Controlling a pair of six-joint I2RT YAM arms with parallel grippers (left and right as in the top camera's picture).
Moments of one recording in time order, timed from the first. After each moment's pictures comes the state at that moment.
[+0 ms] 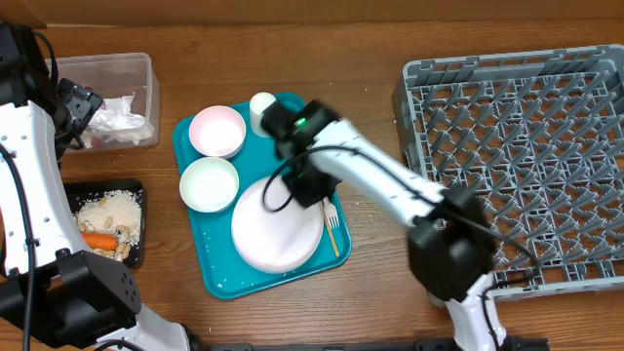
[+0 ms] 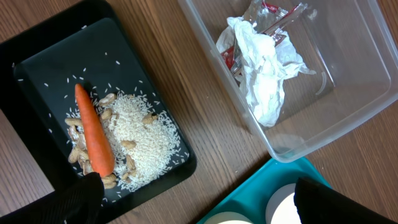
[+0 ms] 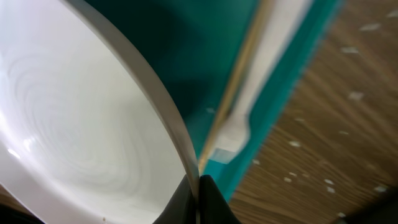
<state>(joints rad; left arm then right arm) 0.38 1.80 1.88 -1.29 -0.19 -0.74 0.74 2.15 1.90 -1.38 -0.06 0.16</state>
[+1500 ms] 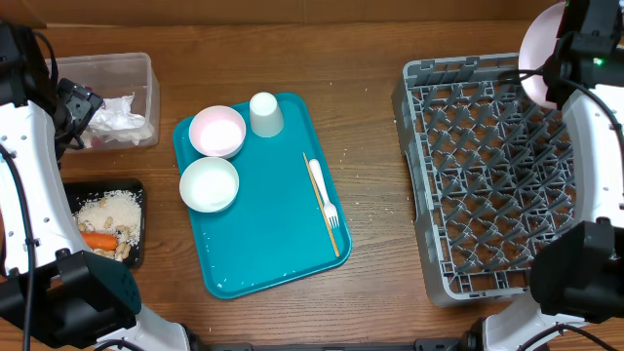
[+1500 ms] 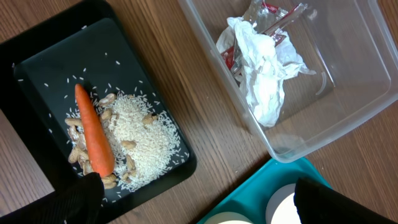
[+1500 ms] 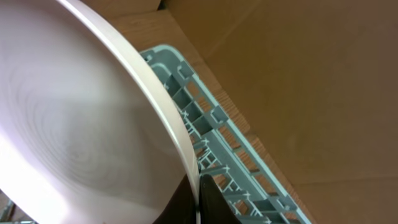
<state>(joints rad) 0.38 1.80 1.88 -1.29 -0.19 -0.74 -0.19 1.82 1.73 -0.74 0.71 0.01</state>
